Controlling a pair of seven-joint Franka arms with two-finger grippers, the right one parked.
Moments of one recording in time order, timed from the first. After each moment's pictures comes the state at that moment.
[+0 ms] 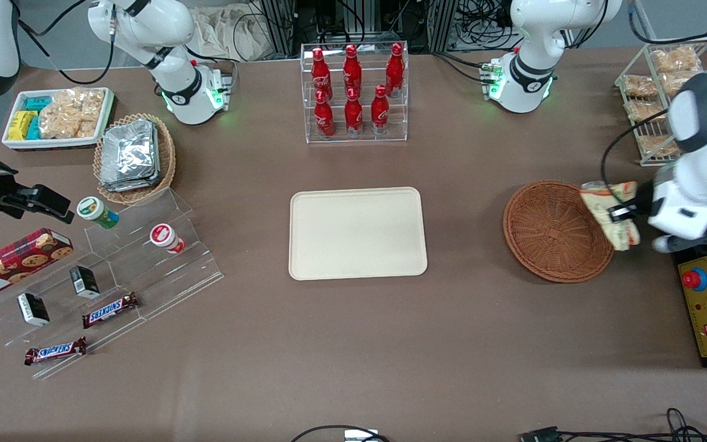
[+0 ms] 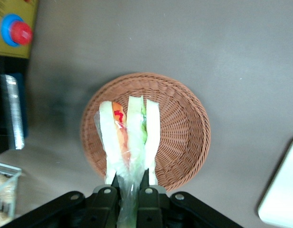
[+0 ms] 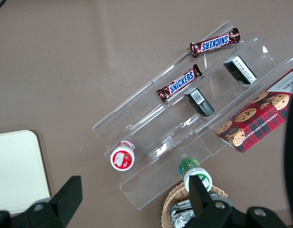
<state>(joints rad) 0.07 0.07 -0.01 -1.77 0.02 1.73 -0.22</state>
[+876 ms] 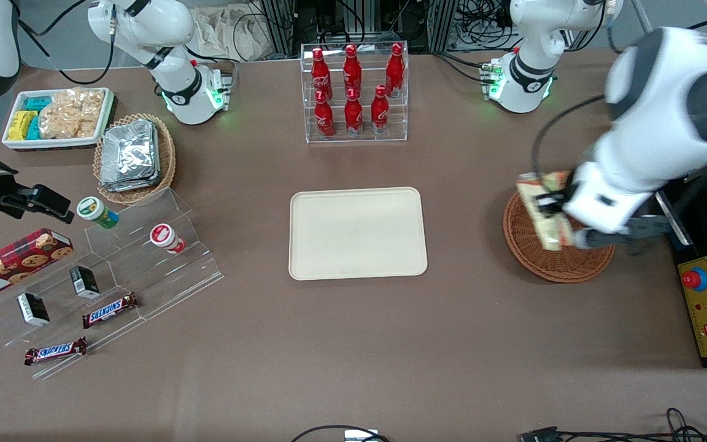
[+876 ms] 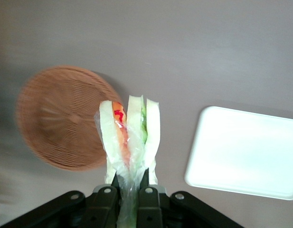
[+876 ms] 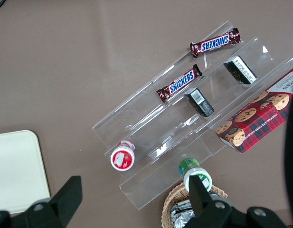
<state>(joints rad) -0.15 0.23 -0.22 -1.44 0.00 1.57 -0.57</state>
